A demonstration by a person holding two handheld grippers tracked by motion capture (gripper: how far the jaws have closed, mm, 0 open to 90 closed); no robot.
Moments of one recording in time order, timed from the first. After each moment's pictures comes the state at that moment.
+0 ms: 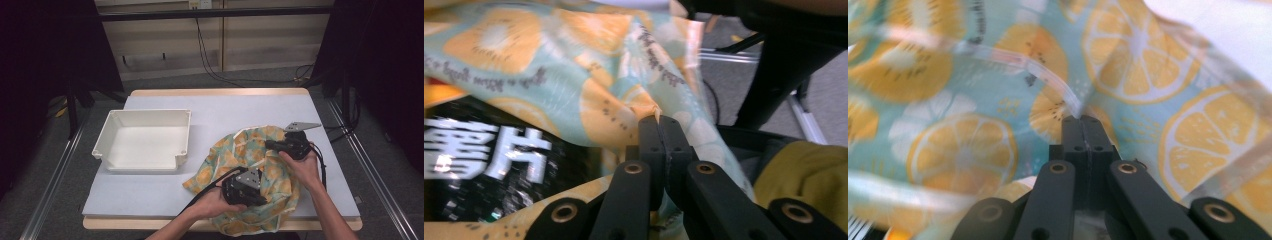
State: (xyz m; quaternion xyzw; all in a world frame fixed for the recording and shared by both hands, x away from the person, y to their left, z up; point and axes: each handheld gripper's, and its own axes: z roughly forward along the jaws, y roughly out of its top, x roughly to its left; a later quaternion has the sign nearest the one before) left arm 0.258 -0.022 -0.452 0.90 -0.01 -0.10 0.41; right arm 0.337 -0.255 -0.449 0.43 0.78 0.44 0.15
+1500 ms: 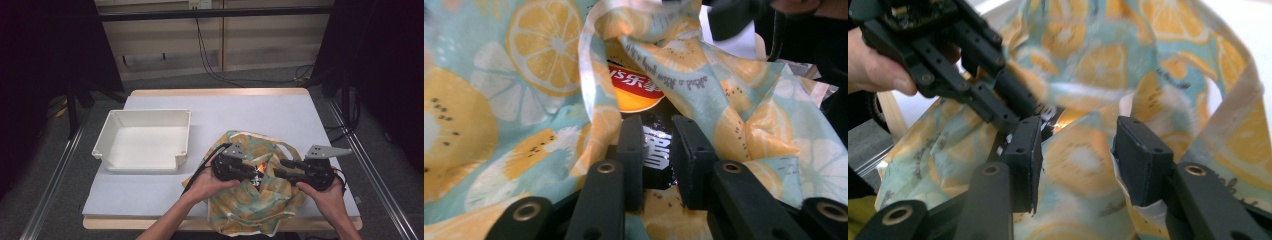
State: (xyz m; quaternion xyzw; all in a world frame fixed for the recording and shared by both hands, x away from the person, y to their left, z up) left arm 0.310 -0.001 -0.435 0.89 0.09 -0.03 0.45; right arm 0.235 -0.263 -0.421 0.40 0.78 0.48 0.11
